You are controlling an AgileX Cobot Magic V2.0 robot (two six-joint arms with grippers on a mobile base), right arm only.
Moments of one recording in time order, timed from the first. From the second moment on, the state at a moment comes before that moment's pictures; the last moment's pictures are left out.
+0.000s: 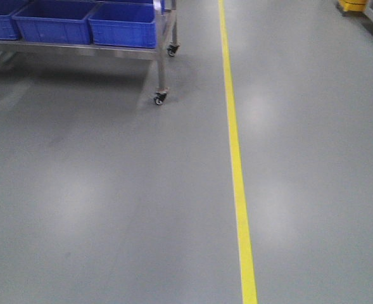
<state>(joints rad) 0.02 0.07 -0.41 0.01 0.68 -0.01</state>
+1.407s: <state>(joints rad) 0.02 0.07 -0.41 0.01 0.68 -0.01</state>
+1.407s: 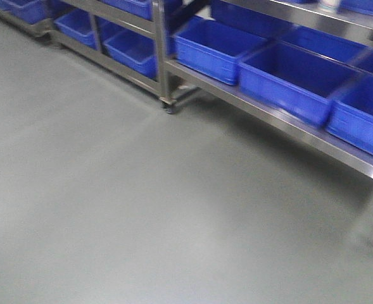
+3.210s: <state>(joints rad) 0.02 0.07 -0.41 0.01 0.68 -0.01</state>
